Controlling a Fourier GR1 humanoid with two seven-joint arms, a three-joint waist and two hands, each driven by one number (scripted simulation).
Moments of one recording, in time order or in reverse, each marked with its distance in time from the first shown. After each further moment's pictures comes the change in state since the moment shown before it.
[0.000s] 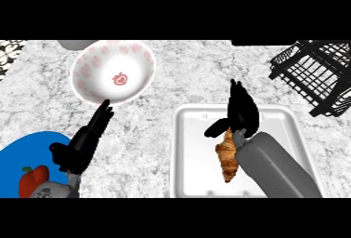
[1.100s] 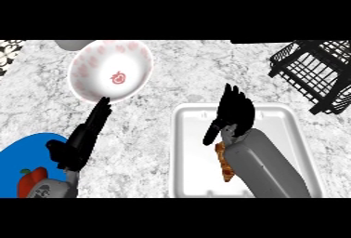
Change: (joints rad) left arm -0.015 -0.004 0.028 0.016 -0.001 -0.013 -0.006; right arm -0.029 0.103 -0.073 -0.123 0.127 0.400 0.266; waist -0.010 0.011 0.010
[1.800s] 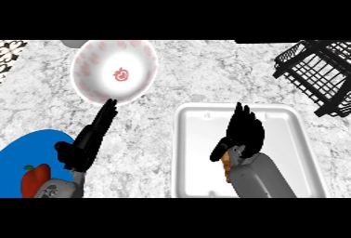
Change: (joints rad) left arm -0.002 -0.033 -0.010 0.022 -0.022 -0.011 -0.017; right arm 0.226 0.092 -0.085 -0.123 0.187 0.046 -0.005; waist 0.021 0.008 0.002
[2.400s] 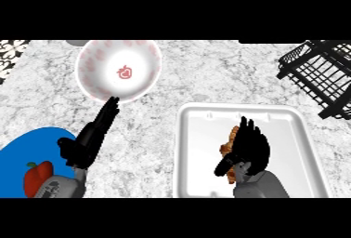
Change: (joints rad) left arm -0.021 -0.014 0.011 0.006 -0.016 -0.017 0.021; right arm 0.146 0.009 0.011 -0.071 0.042 0.001 -0.027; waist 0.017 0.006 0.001
